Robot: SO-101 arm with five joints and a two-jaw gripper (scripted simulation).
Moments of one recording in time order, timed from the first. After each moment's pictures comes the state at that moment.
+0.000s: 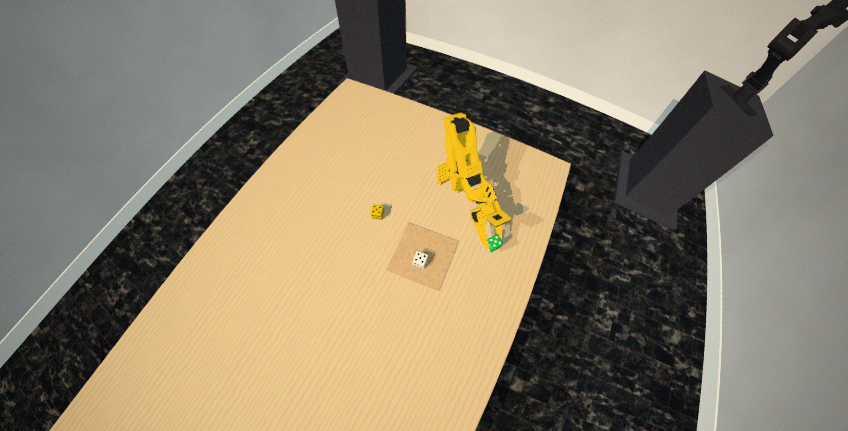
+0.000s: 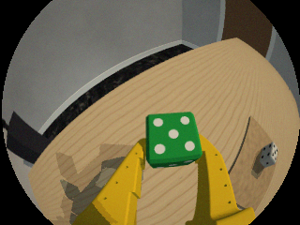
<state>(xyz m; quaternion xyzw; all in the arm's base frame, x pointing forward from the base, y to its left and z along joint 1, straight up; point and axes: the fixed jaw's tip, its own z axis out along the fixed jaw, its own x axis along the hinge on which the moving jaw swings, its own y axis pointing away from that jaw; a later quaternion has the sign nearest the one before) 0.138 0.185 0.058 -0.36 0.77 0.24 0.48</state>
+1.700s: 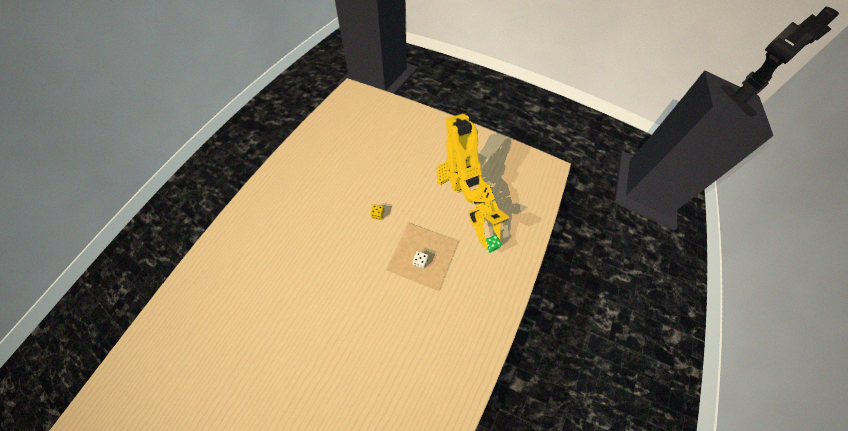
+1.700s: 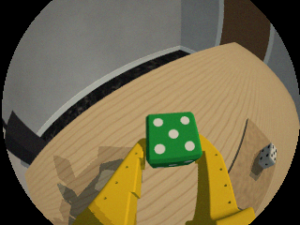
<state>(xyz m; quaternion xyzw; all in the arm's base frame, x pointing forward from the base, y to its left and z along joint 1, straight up) 0.140 0.183 0.058 -0.35 0.75 0.24 0.50</state>
